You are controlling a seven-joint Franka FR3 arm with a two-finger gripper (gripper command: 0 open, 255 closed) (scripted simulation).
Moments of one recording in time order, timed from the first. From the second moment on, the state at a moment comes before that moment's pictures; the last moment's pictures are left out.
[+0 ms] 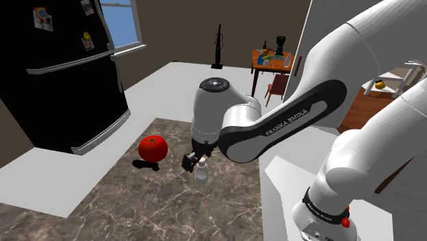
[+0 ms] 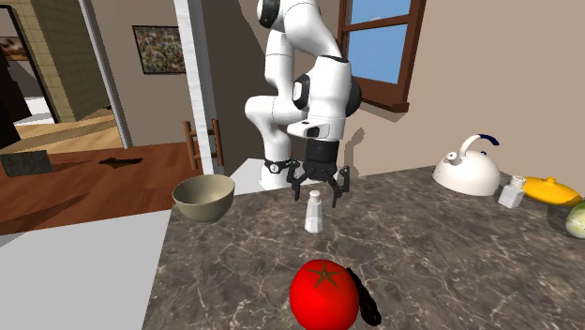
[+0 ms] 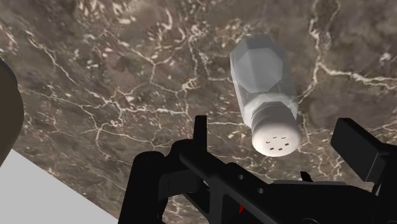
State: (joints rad) arm -0.01 -0.31 0.57 -2.62 0.00 2.51 0.55
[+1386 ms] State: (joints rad) arm 0.01 -0.36 0.54 -2.59 0.03 2.44 0.52
